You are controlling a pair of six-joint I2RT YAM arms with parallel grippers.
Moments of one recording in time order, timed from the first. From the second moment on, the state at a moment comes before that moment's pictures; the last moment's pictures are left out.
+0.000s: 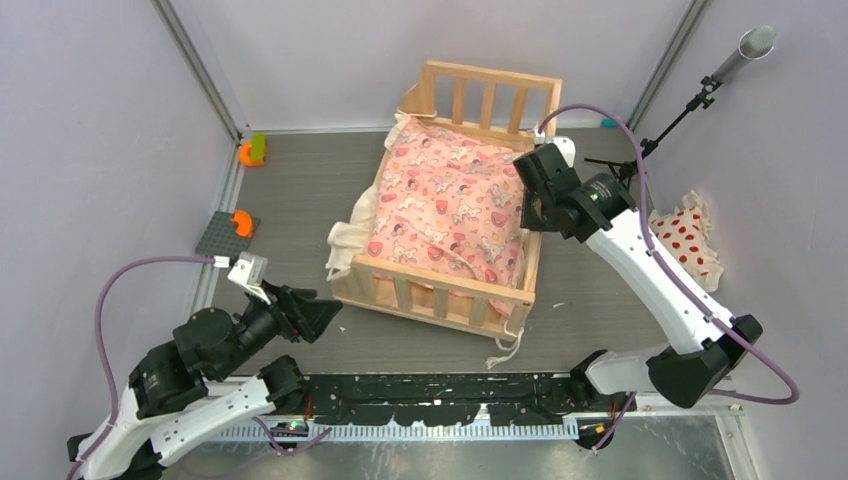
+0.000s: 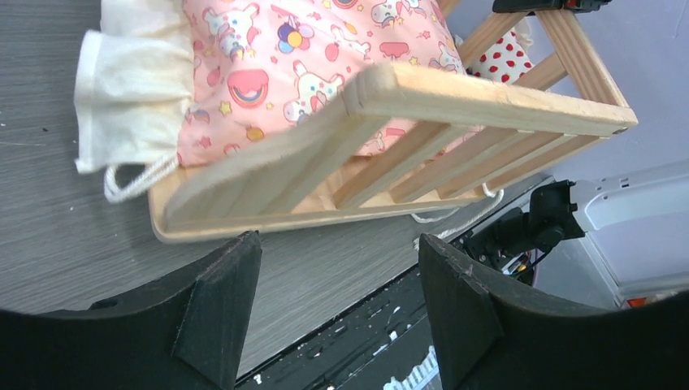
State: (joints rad) left arm -1.02 0.21 0.84 -0.84 -0.35 -0.60; right arm 0.60 1.34 1.54 -1.17 0.47 0.55
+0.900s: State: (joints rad) left arm -1.02 0.19 0.90 -0.87 -0.37 -0.56; right arm 0.56 1.60 1.70 -0.82 0.13 -0.13
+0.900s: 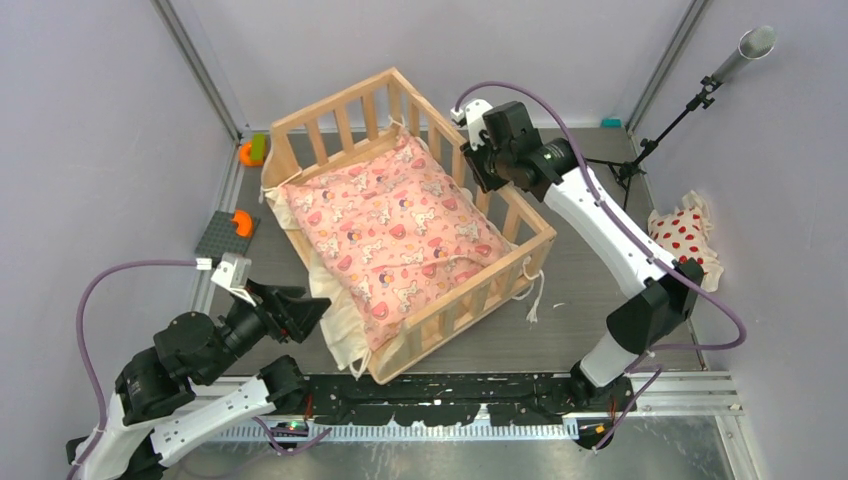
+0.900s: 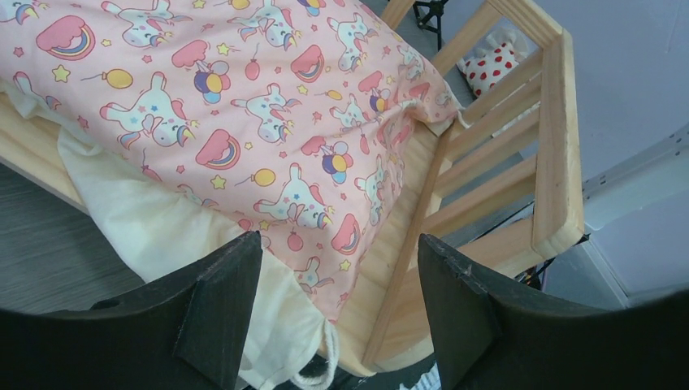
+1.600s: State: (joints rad) left arm -1.02 0.24 0.87 -0.88 -0.36 -0.55; right arm 0.43 2.00 2.18 -0.83 -0.07 -0.42
